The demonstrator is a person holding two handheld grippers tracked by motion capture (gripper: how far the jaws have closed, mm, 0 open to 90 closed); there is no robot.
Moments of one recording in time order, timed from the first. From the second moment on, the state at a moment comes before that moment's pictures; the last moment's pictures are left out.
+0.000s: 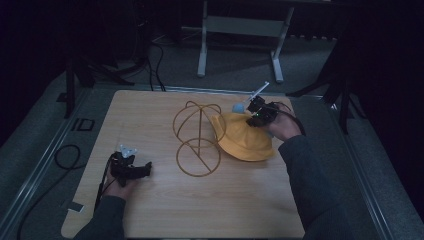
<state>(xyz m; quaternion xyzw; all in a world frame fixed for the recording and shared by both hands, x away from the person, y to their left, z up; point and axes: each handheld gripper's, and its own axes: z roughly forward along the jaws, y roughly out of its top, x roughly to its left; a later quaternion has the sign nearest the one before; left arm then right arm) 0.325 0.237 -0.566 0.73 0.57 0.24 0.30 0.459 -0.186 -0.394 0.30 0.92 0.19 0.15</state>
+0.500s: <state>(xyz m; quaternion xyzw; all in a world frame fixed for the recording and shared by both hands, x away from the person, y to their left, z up) 0.325 0.237 -0.566 0.73 0.57 0.24 0.30 0.455 -0.204 -0.371 0.32 0.90 0.26 0.16</state>
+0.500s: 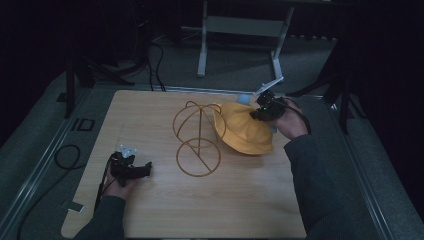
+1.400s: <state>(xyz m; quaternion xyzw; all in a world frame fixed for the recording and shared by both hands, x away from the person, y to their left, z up) 0.325 0.237 -0.566 0.73 0.57 0.24 0.30 0.446 -0.229 -0.334 0.32 0.86 0.34 0.18</state>
